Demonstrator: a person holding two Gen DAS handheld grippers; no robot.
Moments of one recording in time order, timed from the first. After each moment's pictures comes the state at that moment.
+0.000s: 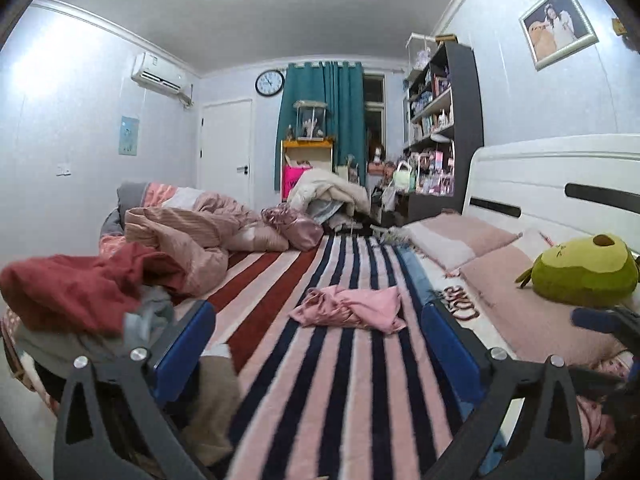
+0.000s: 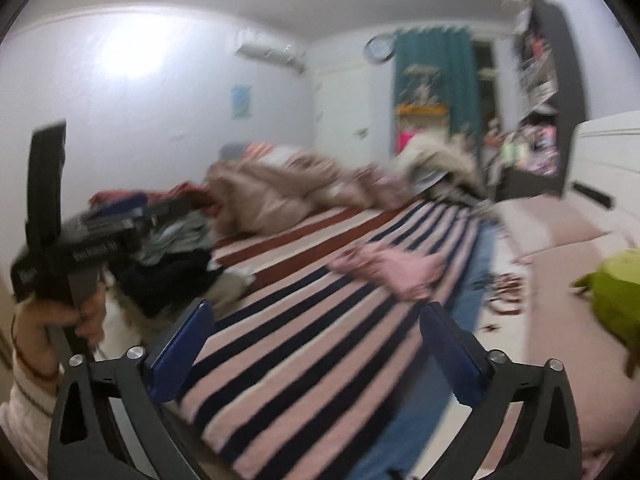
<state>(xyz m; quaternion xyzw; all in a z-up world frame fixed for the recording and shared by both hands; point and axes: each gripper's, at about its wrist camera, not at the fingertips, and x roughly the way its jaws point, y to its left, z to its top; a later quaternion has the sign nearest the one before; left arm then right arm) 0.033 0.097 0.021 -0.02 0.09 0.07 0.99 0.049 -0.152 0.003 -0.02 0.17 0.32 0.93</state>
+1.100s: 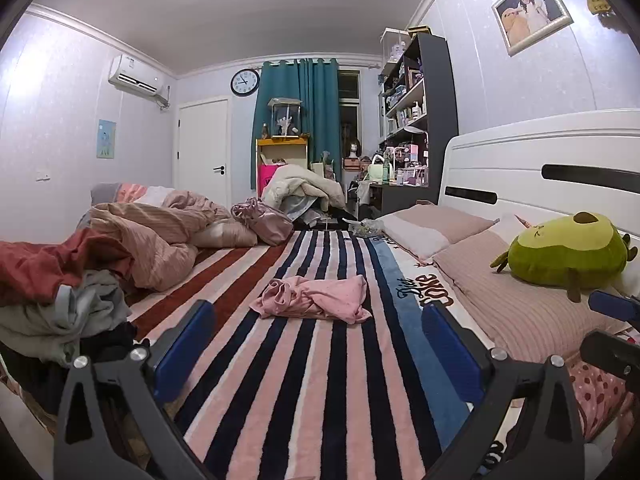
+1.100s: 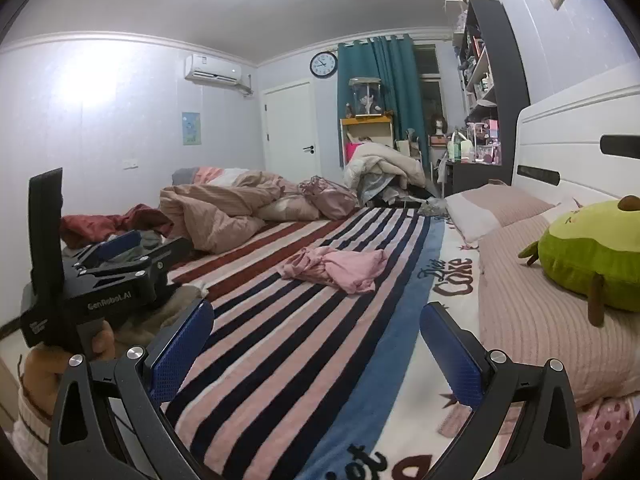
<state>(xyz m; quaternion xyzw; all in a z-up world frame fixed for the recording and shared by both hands) 0.050 0.042 -0.009 0.00 0.10 0.04 0.99 0.042 -0.205 -0.013 0.02 0.16 0.26 0.95</state>
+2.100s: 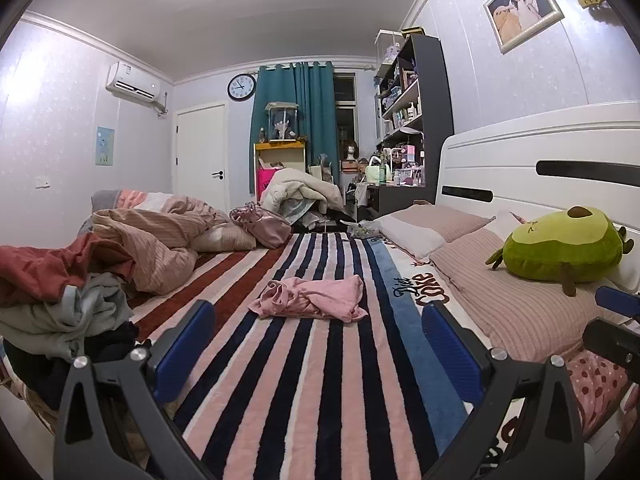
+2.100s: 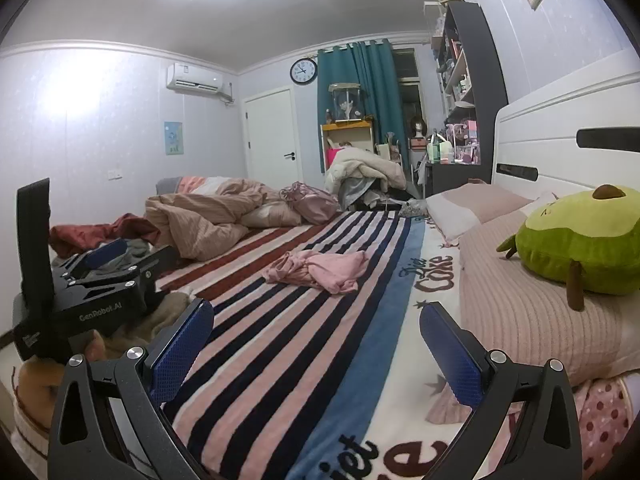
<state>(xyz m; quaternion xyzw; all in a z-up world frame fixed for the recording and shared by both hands) 0.039 0.034 -0.013 0.01 0.10 0.04 0.99 0.026 -0.224 -0.016 0.03 0.15 0.22 0.96</state>
